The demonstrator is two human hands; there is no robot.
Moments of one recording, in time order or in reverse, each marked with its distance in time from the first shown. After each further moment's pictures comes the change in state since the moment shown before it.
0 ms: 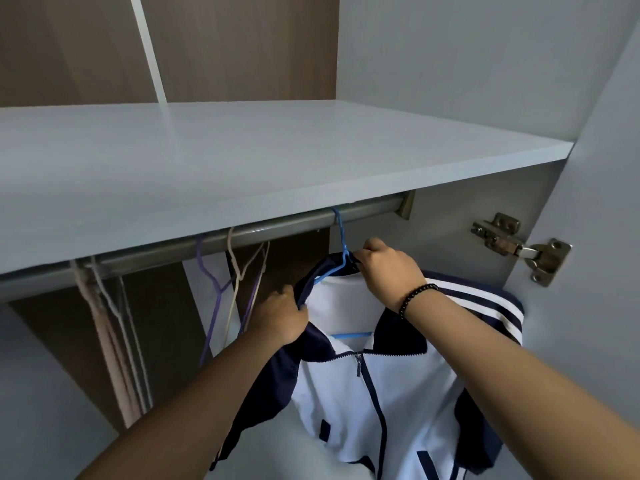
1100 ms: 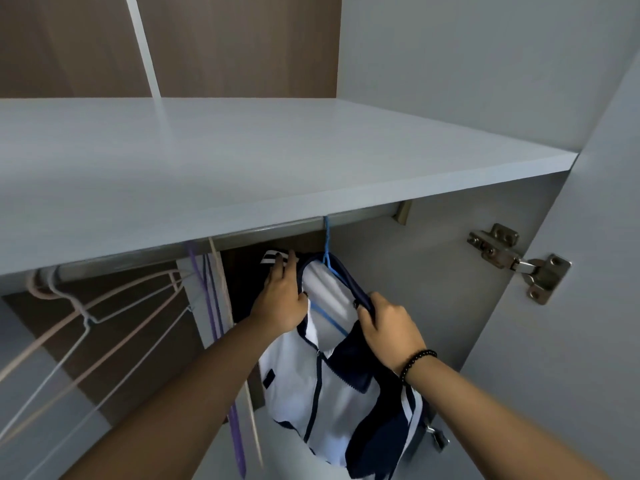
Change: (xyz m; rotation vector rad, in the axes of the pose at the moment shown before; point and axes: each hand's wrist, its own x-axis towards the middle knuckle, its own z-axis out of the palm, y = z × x) left_hand 0.017 0.021 -0.005 -0.208 0.096 0.155; right_hand -0.053 0.011 0.058 0.563 0.020 0.208
